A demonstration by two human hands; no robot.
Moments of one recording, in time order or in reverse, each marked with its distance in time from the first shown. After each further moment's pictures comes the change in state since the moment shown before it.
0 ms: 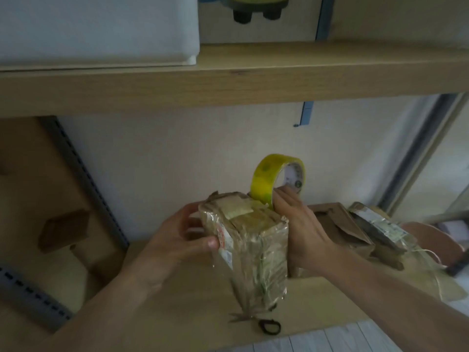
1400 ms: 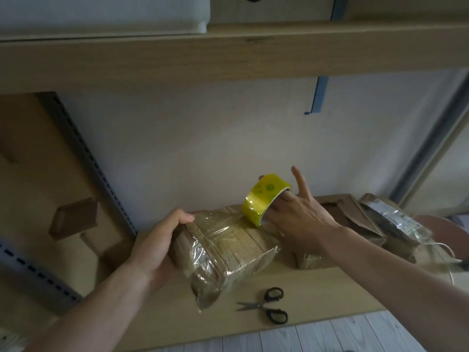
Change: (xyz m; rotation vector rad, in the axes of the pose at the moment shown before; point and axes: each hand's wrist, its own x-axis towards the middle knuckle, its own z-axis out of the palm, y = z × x) left_hand -0.015 0.004 -0.001 -0.317 0.312 -0.461; right_hand 0.005 0.026 0.020 -0.612 -0.464 -0.231
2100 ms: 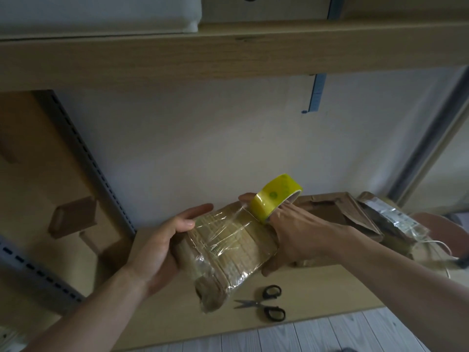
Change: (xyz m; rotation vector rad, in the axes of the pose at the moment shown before) left_hand 0.008 -0.015 -0.010 -0.100 -0.262 0.067; right_hand -0.005 -0.003 -0.007 0.769 -0.181 0.061
